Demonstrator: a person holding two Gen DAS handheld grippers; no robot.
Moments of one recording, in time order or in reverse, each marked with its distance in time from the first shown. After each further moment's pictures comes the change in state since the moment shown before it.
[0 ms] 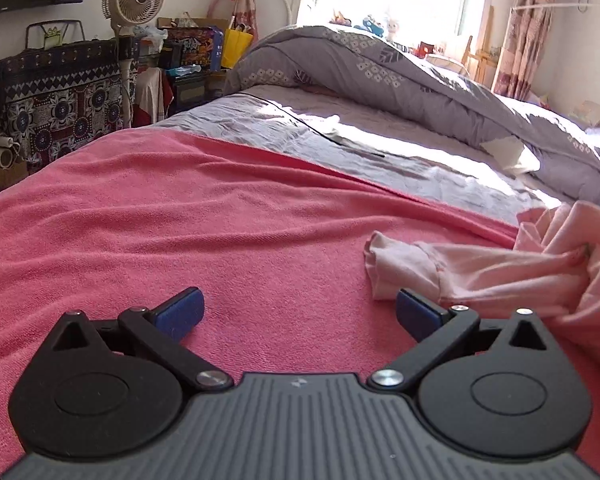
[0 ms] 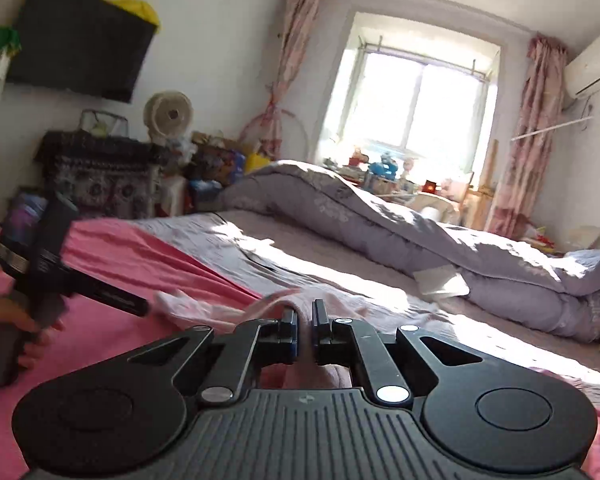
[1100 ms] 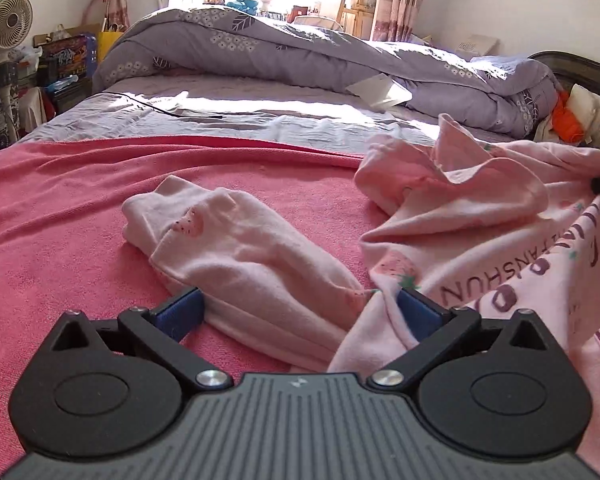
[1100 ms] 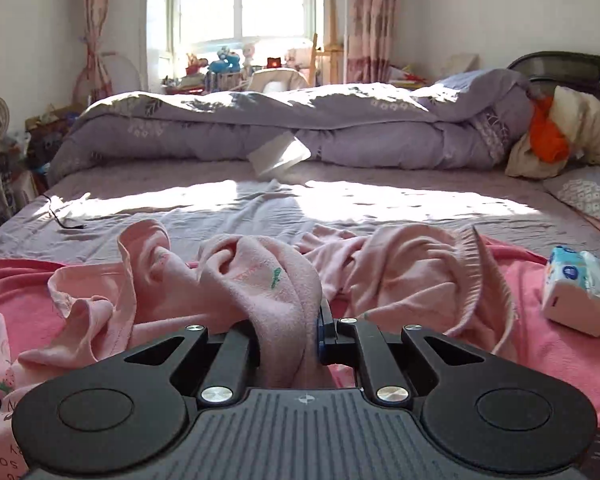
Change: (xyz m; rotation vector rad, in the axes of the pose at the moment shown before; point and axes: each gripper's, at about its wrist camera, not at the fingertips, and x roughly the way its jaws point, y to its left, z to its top) left arm -0.002 -0.108 -0.047 0.266 0.143 -0.277; right arm 0.026 -0.229 -0.055 0.391 0.376 -0.549
